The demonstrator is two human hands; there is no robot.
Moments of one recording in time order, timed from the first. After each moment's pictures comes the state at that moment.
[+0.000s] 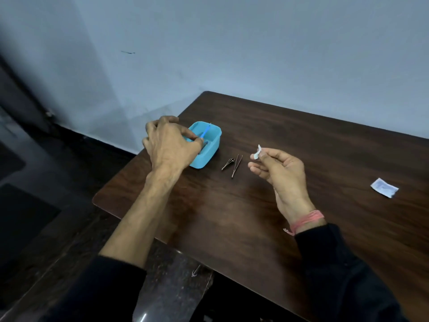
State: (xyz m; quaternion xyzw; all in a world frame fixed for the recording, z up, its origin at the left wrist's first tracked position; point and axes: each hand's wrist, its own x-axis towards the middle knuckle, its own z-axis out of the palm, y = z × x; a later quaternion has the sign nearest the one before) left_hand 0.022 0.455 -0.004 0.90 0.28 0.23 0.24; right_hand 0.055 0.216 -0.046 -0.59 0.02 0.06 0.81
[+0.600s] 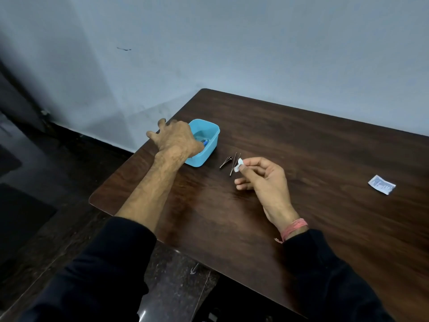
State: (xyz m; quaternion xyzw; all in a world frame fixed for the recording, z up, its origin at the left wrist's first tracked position) left_hand 0.073 0.465 -0.010 0.95 0.31 0.02 0.06; right_hand 0.045 0.229 -0.080 -0.65 -0.07 0.09 0.75
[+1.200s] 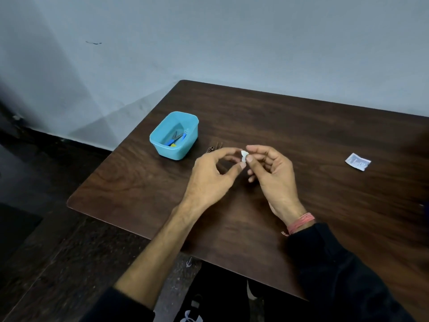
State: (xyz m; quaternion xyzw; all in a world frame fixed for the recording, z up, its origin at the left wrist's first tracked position) left_hand -0.006 0.347 -0.058 0.86 0.03 0.12 0.50; right_hand 0.040 0.176 -0.088 -0.68 -0.10 -0.01 0.73
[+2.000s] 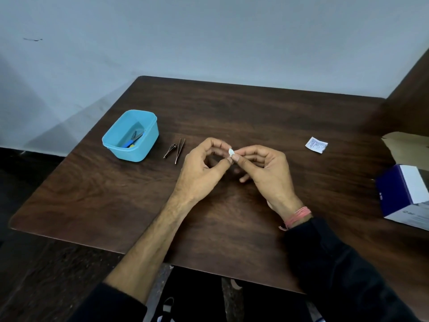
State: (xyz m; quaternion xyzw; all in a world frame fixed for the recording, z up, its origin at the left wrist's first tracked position) left_hand 0.020 0.295 -0.075 0.82 -0.03 0.08 0.57; right_hand 0.035 0.109 -0.087 -0.71 -0.08 -0.02 0.70
